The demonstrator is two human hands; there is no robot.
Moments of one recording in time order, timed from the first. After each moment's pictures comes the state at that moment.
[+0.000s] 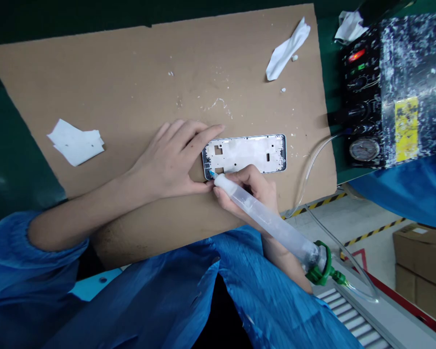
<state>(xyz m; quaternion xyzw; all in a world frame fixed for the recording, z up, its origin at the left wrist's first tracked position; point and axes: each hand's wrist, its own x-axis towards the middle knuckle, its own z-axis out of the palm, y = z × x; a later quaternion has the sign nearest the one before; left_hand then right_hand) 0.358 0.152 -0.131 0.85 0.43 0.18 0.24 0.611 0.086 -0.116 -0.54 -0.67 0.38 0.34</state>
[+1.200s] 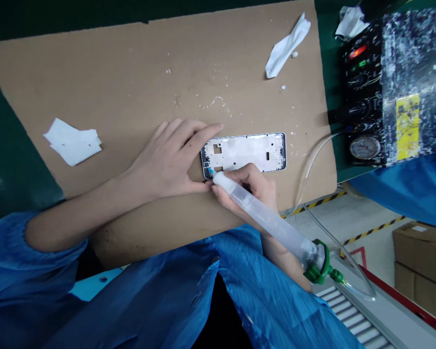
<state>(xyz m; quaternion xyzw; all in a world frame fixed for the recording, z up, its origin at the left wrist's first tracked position) 0.358 0.152 -0.131 0.85 0.43 0.18 0.24 0.609 0.088 -0.116 -0.54 -0.66 0.39 0.36</state>
